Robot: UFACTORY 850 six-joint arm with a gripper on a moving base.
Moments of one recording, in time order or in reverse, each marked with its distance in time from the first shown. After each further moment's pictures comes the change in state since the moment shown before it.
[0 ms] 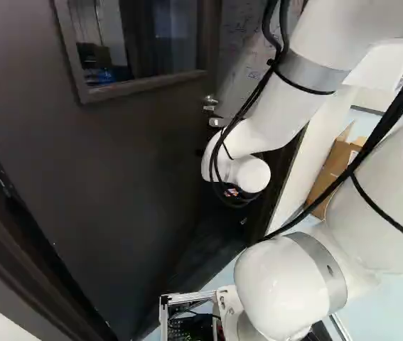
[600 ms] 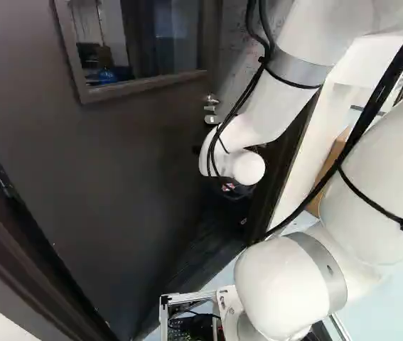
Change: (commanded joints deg) arm 0.1 -3.9 -3.7 -2.3 0.0 0.0
